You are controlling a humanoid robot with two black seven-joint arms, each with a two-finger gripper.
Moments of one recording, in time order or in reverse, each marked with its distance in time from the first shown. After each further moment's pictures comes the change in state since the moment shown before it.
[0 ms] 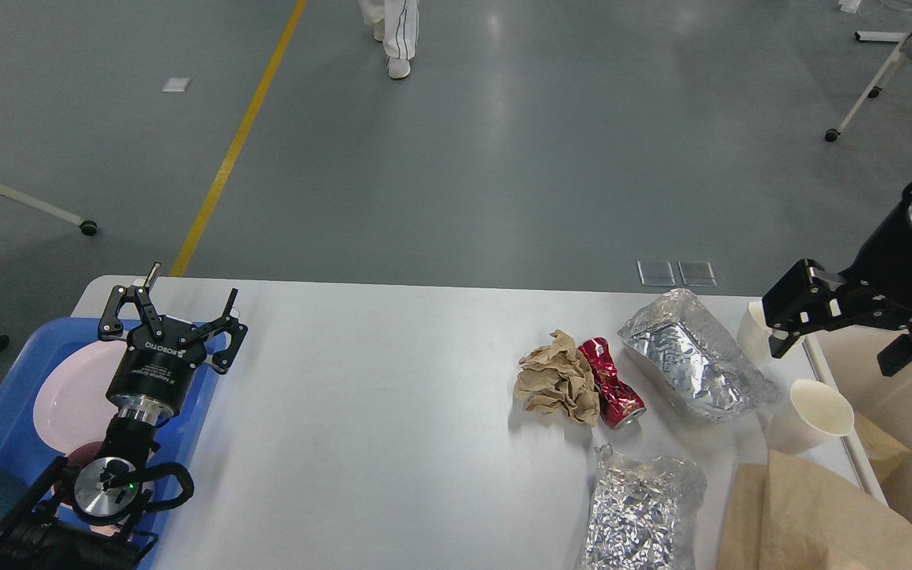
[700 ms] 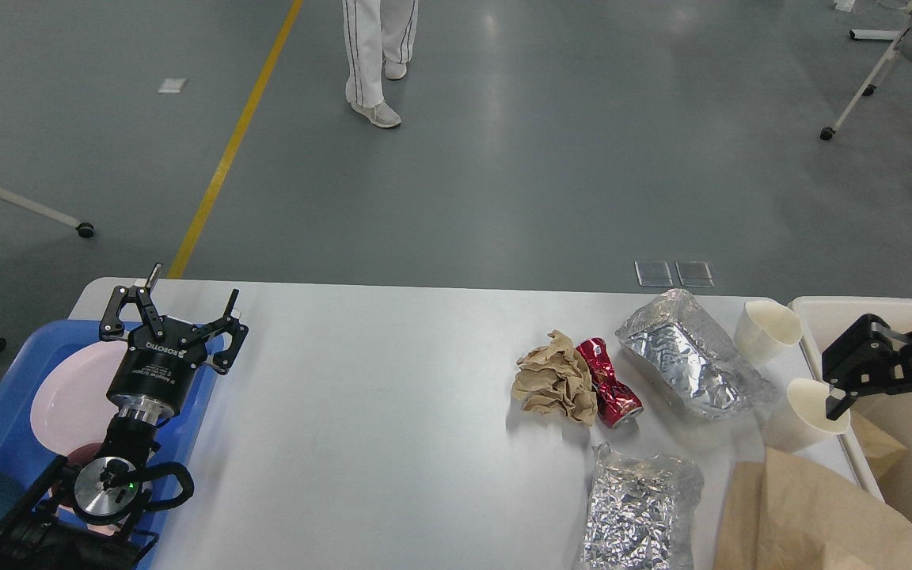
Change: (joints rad) left arm -0.001 0.000 0.000 0.000 0.000 0.000 0.002; right arm 0.017 0.099 -0.332 0.108 0.067 -0.039 0.226
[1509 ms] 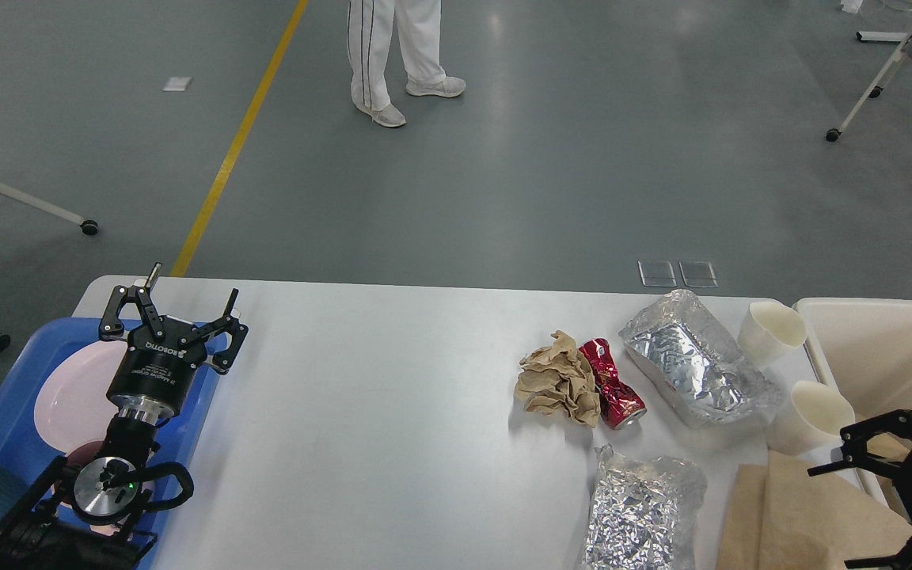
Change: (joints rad) left arm 0.001 0.000 0.000 0.000 0.000 0.000 0.000; right arm -0.387 -0.471 0.008 0.013 0.630 -0.120 -0.065
